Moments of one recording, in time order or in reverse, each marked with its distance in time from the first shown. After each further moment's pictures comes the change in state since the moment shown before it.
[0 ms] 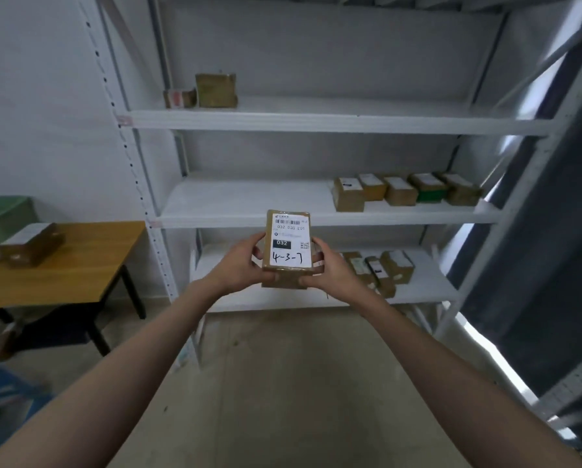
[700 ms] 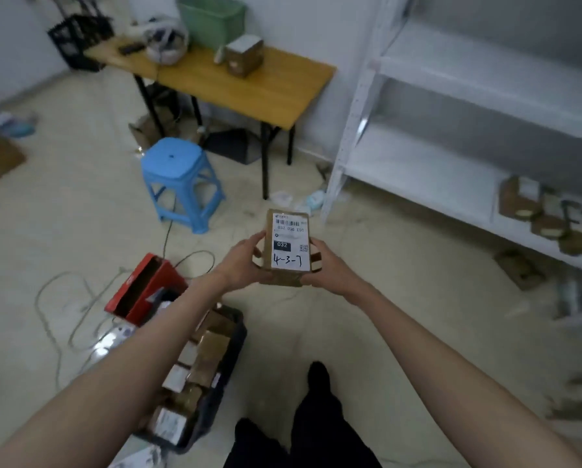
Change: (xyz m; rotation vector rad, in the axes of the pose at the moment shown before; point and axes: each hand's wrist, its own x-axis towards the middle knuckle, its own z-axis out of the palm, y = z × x) left_hand -0.452 -0.236 -0.063 -0.065 0.053 -0.749; right_hand -0.185 -0.057 0.412 0.003 -0.772 0.150
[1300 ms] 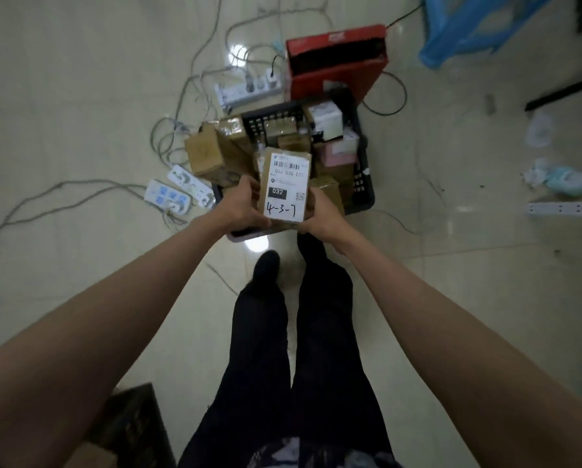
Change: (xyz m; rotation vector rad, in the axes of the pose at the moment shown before) left_hand -0.134 -0.375 0.142 -0.715 0.289 -0.976; right_hand 0.170 0.120 0.399 -0.534 -0.848 0.093
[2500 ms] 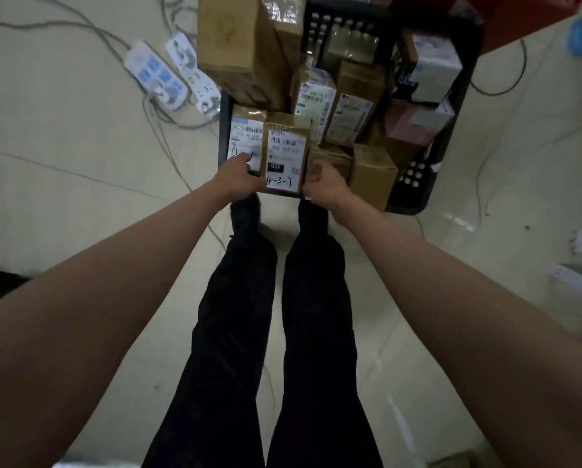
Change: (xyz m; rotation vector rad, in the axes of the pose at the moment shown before) left_hand 0.134 -0.126 0.080 -0.331 0.059 -0.390; right_hand 0.172 0.062 0.060 -0.283 -0.205 0.300
